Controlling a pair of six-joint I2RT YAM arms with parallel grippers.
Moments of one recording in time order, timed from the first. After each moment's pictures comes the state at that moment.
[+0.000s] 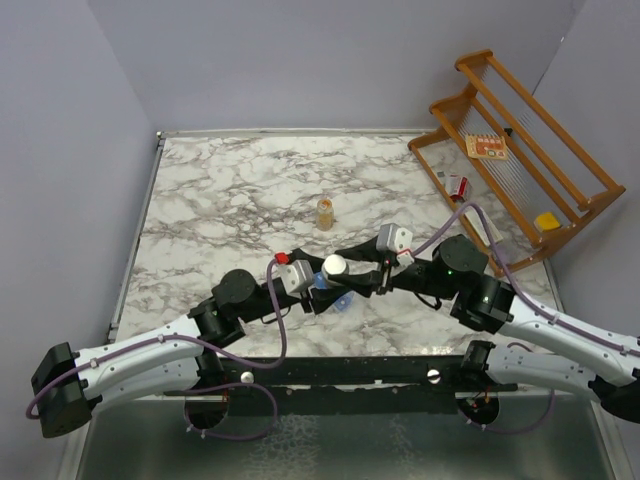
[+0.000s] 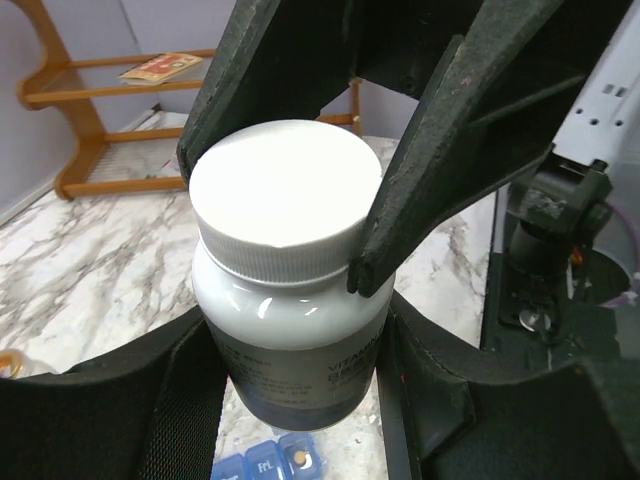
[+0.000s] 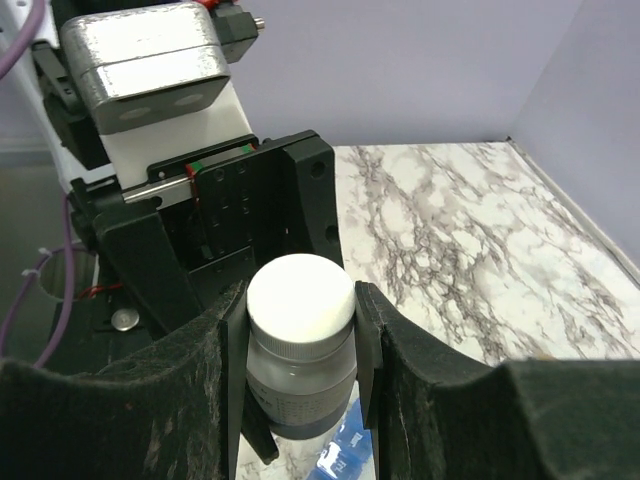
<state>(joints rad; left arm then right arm) -1.05 0.79 0.45 0.46 0.19 0.03 1.05 0.88 0.81 0.10 -0.30 -0.16</state>
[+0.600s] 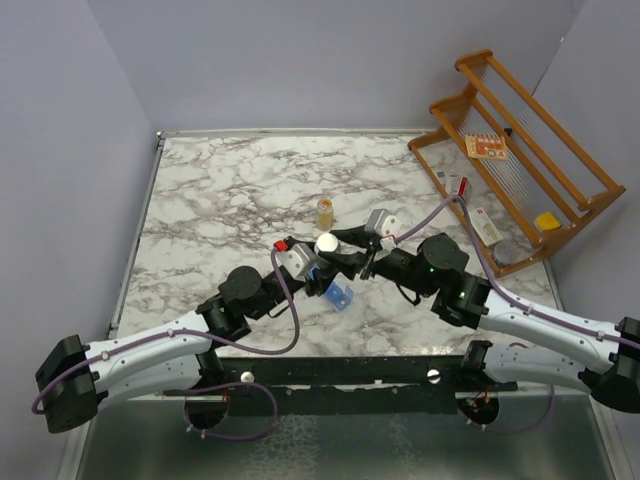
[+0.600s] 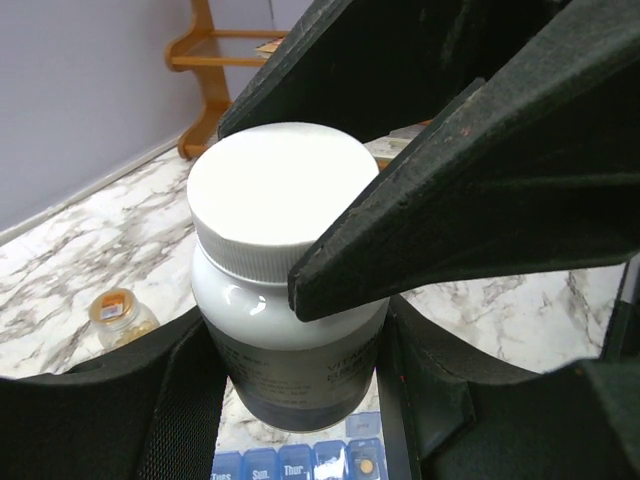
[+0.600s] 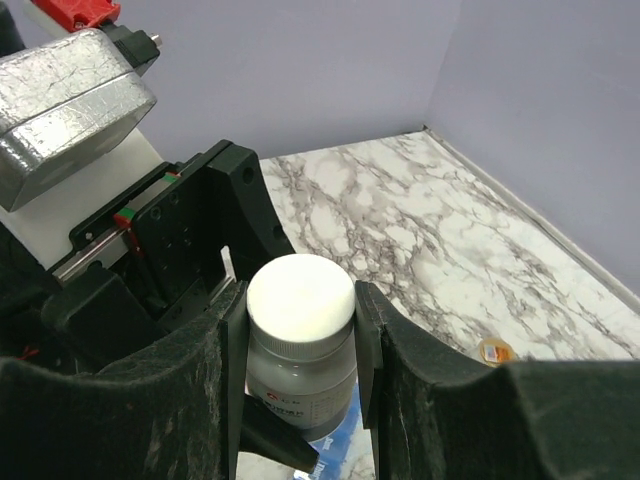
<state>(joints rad) -1.04 0.85 0.45 0.53 -0.07 0.06 1.05 1.00 0.77 0.31 -0.08 -0.13</state>
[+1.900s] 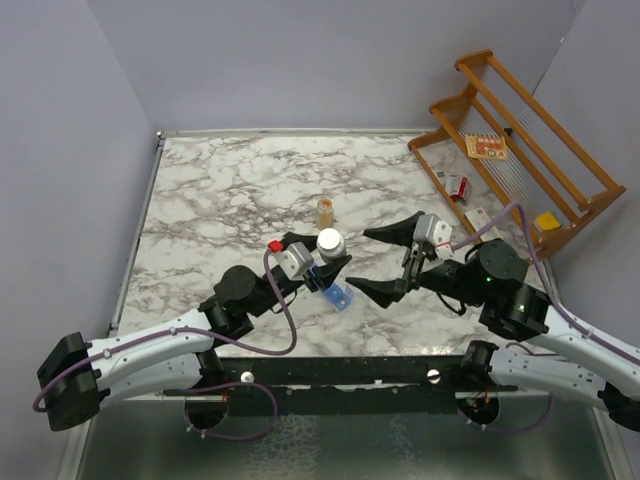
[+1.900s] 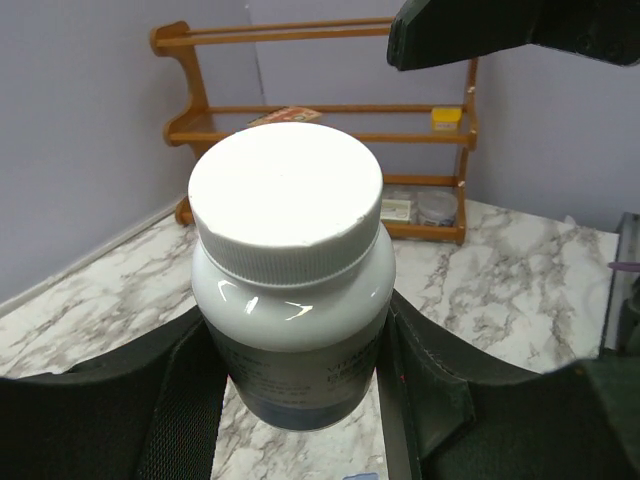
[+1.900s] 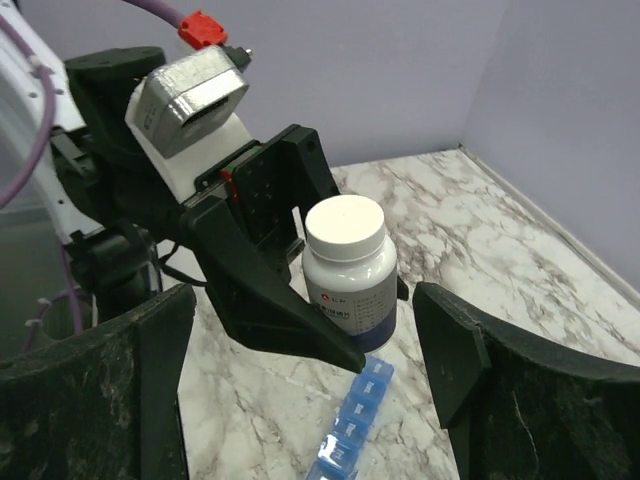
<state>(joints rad) -1.04 0.90 0.47 0.66 -0.07 0.08 1.06 0.77 0.86 0.01 -0.14 -0.10</state>
